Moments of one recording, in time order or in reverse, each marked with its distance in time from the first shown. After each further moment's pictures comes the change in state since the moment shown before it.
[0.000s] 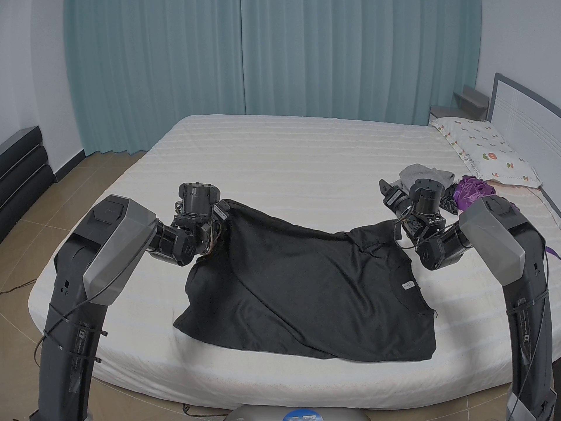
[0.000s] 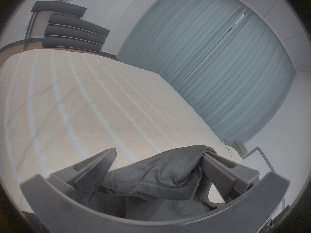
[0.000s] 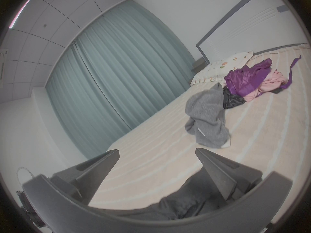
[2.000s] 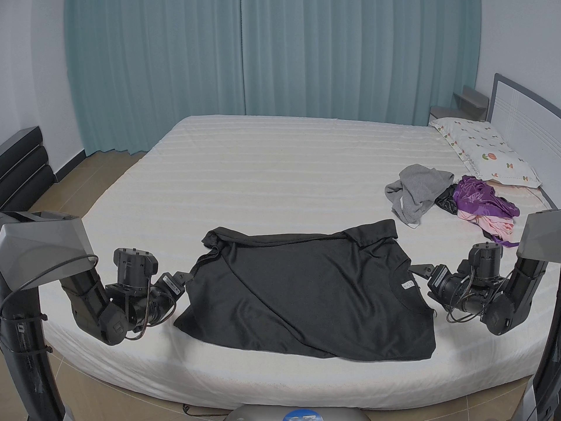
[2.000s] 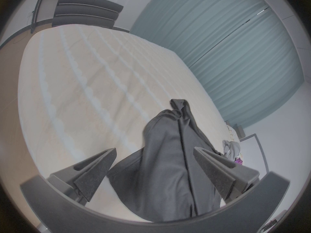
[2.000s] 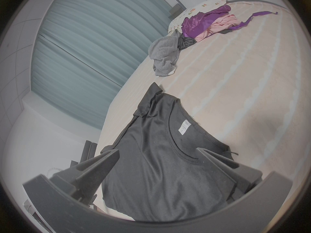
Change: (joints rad) left arm 0.081 -0.392 1.127 -0.520 -0.252 -0.067; right arm -0.115 -0.390 1.075 -0.234 0.433 0.176
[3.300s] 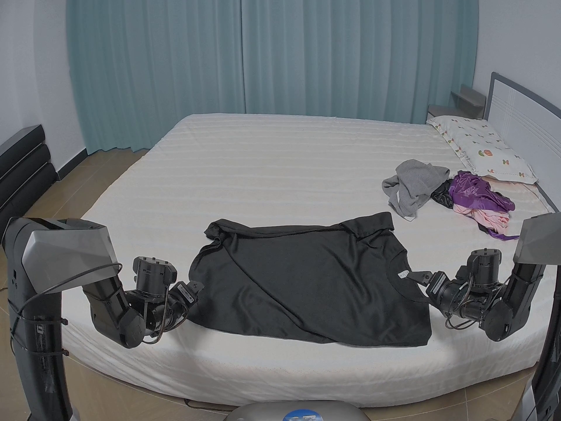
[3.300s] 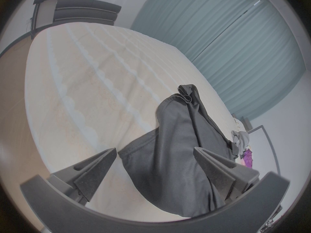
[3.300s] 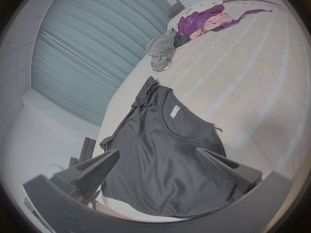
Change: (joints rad) left arm -0.050 0.112 -0.066 0.006 0.059 0.027; right arm 0.016 0.020 0.046 -0.048 -0.002 -0.006
